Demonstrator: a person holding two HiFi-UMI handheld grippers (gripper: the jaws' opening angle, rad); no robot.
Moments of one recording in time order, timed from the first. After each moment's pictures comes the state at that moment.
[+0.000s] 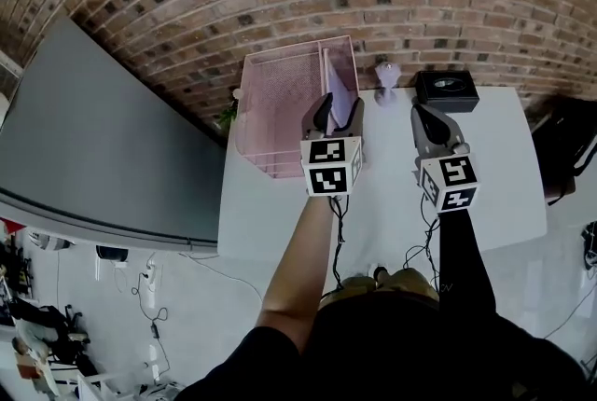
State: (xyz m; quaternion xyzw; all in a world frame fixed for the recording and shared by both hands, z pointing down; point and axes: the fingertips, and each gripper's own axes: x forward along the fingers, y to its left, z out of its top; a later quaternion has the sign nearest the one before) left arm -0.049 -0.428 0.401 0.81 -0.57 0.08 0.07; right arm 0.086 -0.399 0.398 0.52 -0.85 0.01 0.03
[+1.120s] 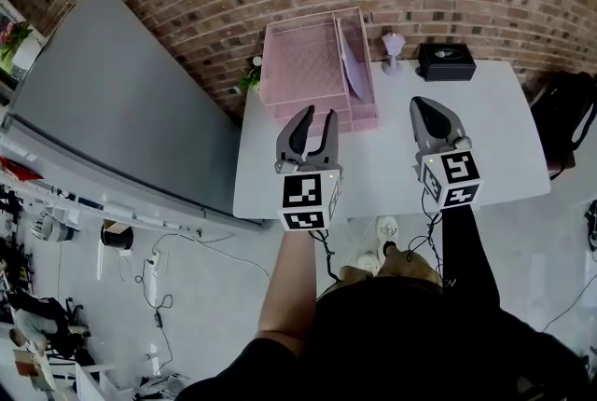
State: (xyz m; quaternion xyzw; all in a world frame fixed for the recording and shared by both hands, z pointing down) left arm -0.128 -0.218 0.350 0.81 -0.59 0.06 -0.03; right arm 0.040 -0.245 0.371 0.51 -0.86 -0.02 0.00
